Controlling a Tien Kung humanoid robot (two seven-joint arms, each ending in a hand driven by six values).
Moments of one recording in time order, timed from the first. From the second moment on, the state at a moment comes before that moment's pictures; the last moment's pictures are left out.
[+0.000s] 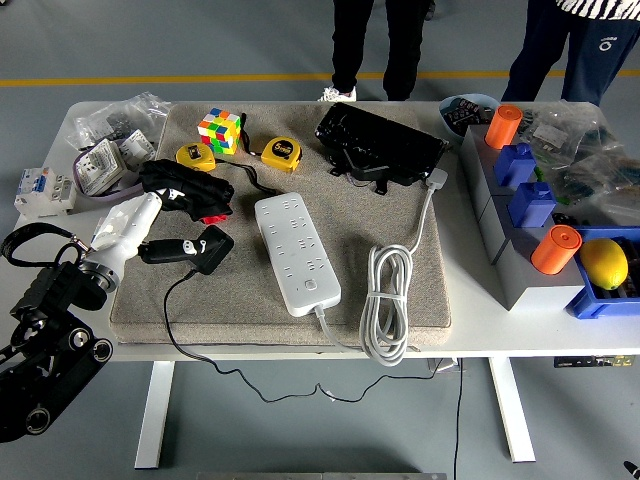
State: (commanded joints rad) left arm -0.29 0.32 -1.00 -1.22 1.94 0.24 0.17; right arm -0.03 -0.34 0.87 0.42 -0.58 -0.16 0.19
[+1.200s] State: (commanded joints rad) left arm -0.34 0.26 -0.92 -1.09 1.98 0.27 0.16; right arm -0.03 -0.33 0.89 0.42 -0.58 -0.16 0.19
